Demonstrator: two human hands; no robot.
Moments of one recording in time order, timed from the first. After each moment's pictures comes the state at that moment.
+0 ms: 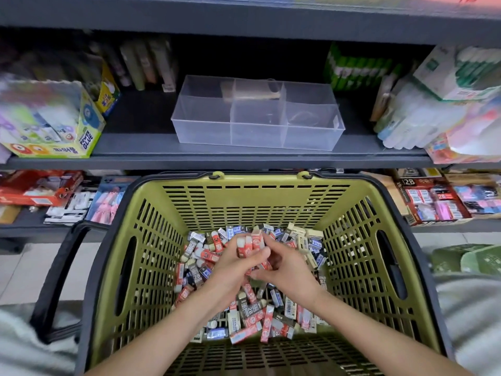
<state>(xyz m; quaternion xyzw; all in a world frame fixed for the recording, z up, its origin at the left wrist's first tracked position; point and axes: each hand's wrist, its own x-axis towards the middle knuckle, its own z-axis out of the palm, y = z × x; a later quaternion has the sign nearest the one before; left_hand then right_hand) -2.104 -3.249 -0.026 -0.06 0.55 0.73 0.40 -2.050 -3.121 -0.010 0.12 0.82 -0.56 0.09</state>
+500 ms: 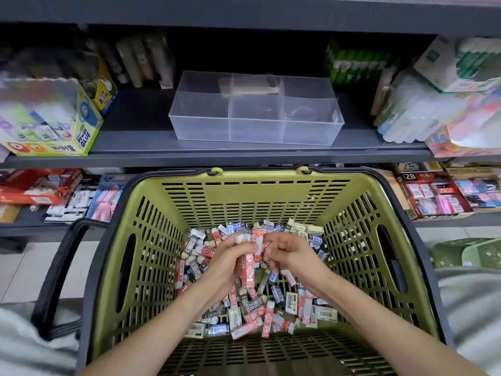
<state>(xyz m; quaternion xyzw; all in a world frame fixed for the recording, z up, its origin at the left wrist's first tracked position) -2.112 -3.254 -0.022 -0.07 0.54 0.74 0.39 -2.057 -3.101 -0.006 0.17 0.66 -0.71 0.15</state>
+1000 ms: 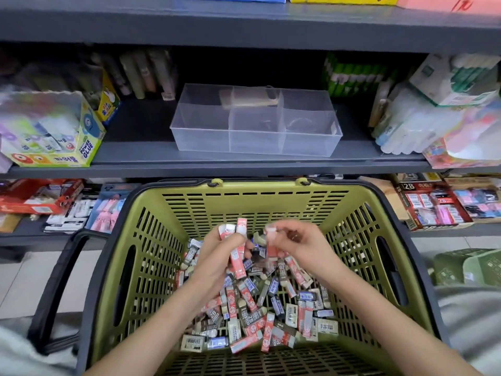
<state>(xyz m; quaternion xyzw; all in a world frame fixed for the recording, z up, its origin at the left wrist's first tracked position) -2.127 -3.257 0.015 -0.07 0.62 0.73 0.29 -2.072 -3.090 0.042 0.09 0.78 -0.62 0.04</state>
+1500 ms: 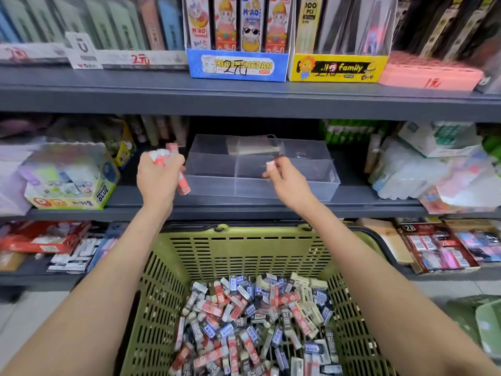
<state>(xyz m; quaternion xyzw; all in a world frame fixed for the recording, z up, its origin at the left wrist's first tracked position) -2.312 -3.282 0.106 -0.09 0.76 0.64 -0.11 -2.232 -3.061 0.100 0.10 0.90 -0.40 -0.09</state>
